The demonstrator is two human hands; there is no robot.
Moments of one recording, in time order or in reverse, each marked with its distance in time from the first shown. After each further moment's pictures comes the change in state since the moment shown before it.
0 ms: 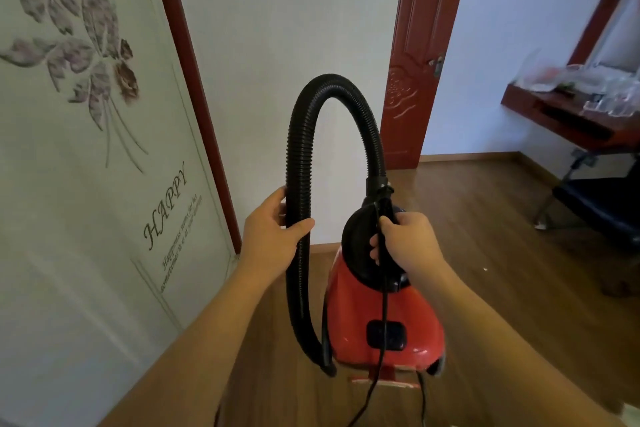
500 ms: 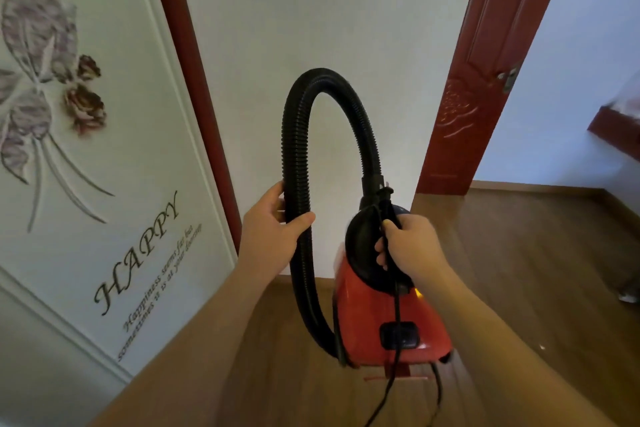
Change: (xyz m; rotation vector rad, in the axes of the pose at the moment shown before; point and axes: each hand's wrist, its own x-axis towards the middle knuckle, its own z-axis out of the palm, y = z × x) left_hand 0.255 -0.042 0.071 0.051 0.218 -0.034; right_hand 0.299 -0.056 0.025 -0.183 -0.178 -0.112
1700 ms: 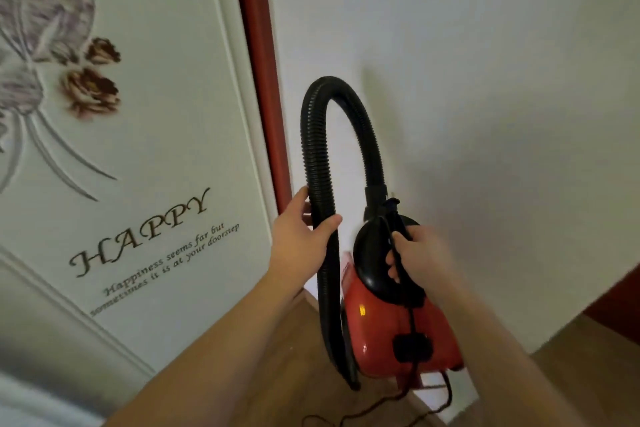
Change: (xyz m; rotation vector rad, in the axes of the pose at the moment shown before) left_hand 0.277 -0.089 0.214 0.237 0.647 -0.227; right_hand 0.457 0.003 0.016 -0.103 -0.692 -0.175
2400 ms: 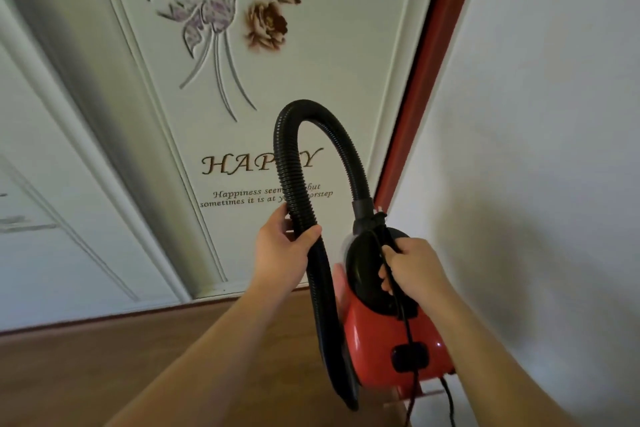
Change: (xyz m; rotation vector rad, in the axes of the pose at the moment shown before) left_hand -0.041 -0.058 -0.070 -0.052 0.587 -0.387; right_hand 0.065 -0.024 0.109 -0.303 -0.569 -0.191
